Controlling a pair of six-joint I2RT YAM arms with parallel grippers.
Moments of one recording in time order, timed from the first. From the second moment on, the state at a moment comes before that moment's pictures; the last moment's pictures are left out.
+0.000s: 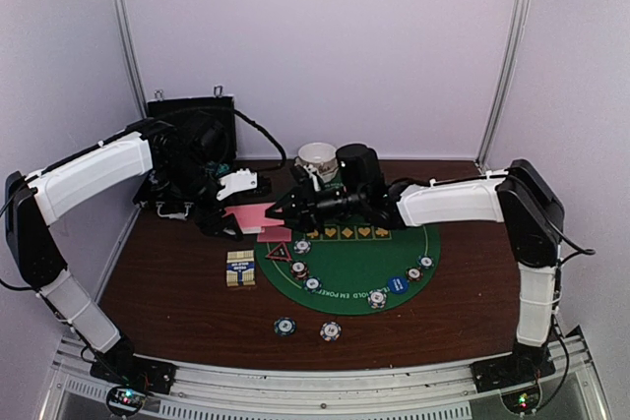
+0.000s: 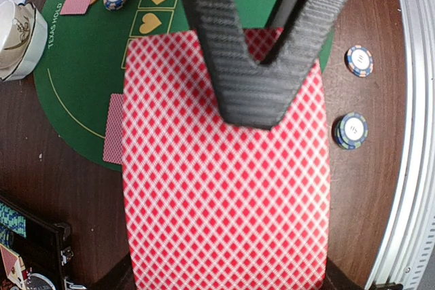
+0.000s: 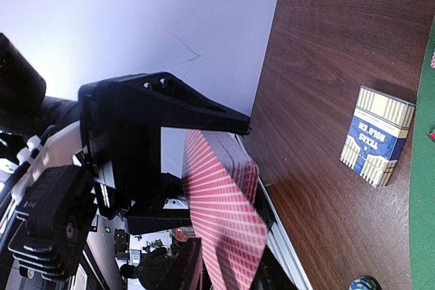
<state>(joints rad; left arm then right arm) -0.57 1.59 1.47 -1.07 0.31 0.78 0.83 2.01 1.41 0.34 -0.79 1.21</state>
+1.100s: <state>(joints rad) -0.57 1.59 1.47 -1.07 0.30 0.78 0.58 1.73 1.11 0.09 -0.80 1.06</state>
